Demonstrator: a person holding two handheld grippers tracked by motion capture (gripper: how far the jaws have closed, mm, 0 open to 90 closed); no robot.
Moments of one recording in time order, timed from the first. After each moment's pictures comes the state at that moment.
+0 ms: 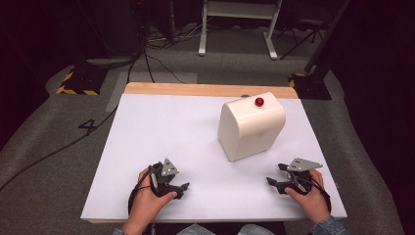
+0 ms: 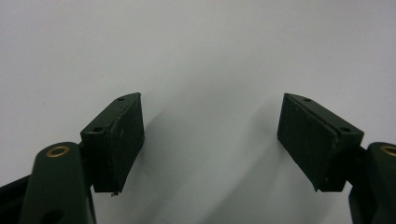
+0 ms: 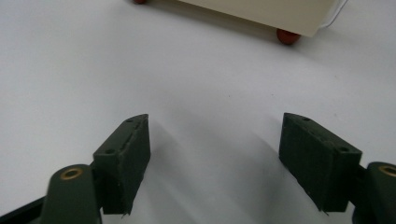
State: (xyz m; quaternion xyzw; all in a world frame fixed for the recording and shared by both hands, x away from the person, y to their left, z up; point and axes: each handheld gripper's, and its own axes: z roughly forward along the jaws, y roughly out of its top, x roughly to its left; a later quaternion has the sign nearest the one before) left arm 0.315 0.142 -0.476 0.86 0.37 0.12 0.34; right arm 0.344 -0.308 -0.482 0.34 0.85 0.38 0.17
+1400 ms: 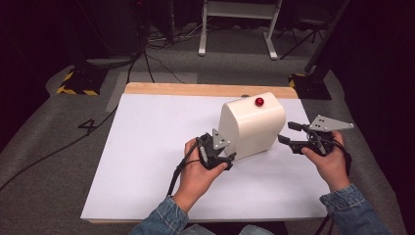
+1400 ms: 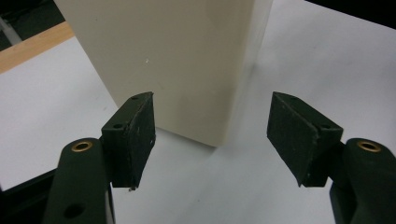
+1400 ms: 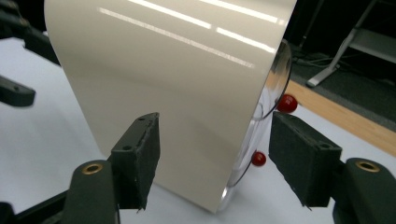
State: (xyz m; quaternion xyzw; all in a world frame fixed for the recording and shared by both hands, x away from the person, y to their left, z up) left arm 0.356 0.014 -0.385 0.83 0.33 0.18 0.41; right arm 0.397 -0.316 -0.353 0.28 0.80 0.48 0.22
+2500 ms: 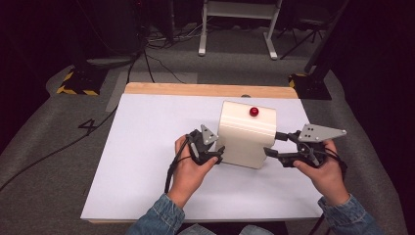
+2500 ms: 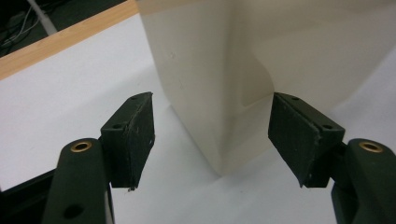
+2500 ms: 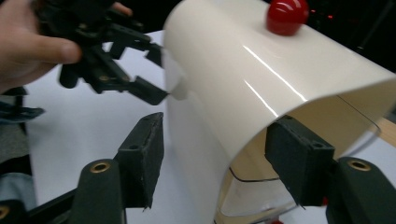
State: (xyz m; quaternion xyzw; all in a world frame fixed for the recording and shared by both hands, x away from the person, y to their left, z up) left arm 0.365 0.044 -0.388 0.82 0.37 0.21 0.39; right arm 0.348 -0.262 -0.328 0.22 0.83 0.49 0.16
